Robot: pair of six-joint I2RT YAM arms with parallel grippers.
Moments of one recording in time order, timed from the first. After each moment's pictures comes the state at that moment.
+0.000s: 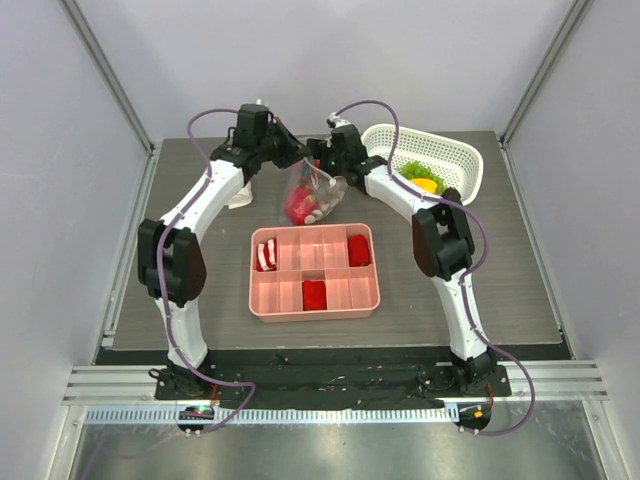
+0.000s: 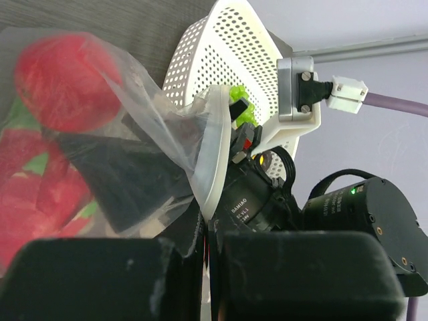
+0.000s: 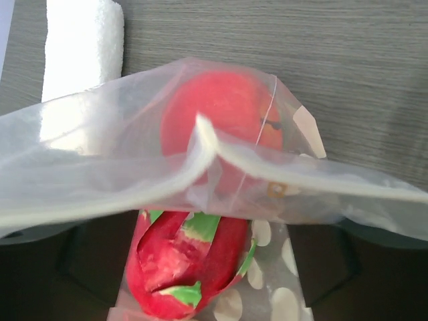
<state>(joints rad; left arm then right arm) -0.34 1.93 1.76 -0.31 0.27 -0.94 0.51 2.29 1.96 -0.21 -0.12 0.47</state>
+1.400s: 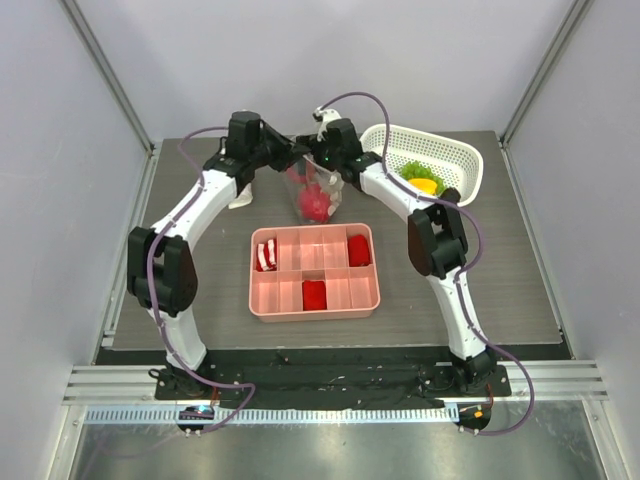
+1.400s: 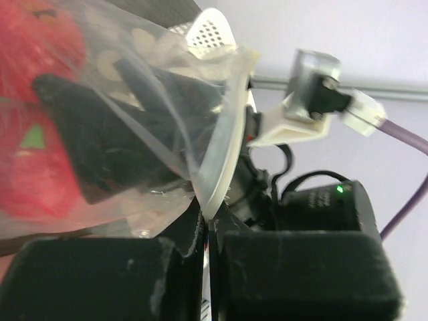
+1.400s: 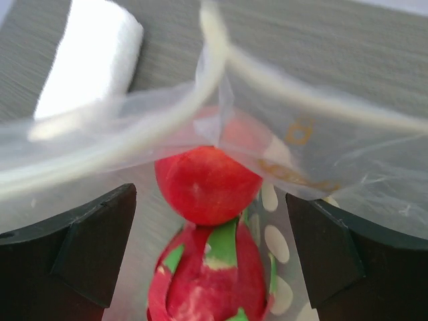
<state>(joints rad) -0.33 1.84 1.62 -0.20 0.27 -1.20 0.51 2.35 2.06 -0.17 -0.13 0.24</state>
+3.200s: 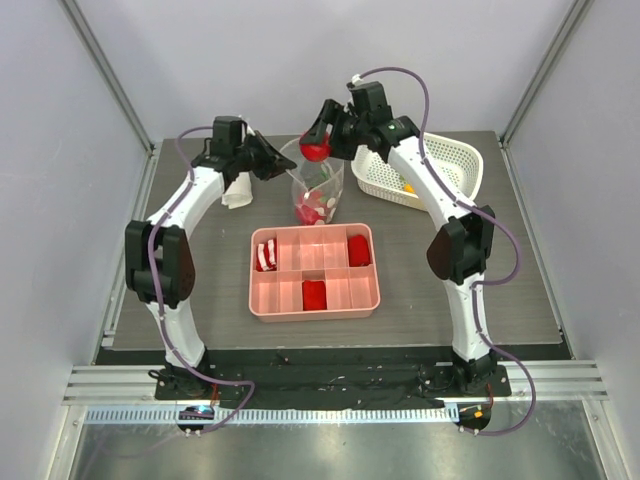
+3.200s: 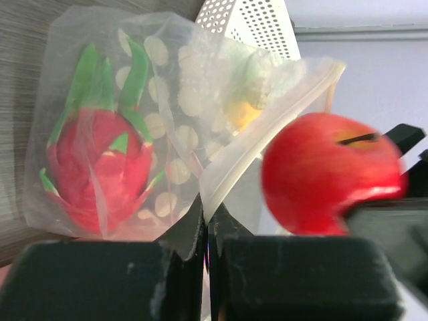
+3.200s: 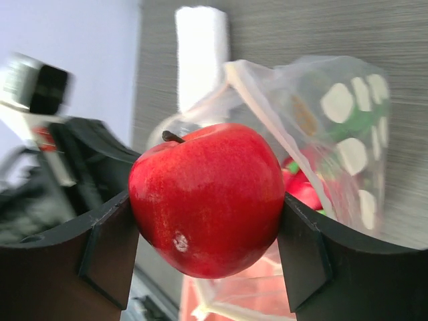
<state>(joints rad) -0.21 1.89 1.60 -0.28 0.50 -0.96 0.47 2.19 2.28 -0.66 -0.29 0.68</state>
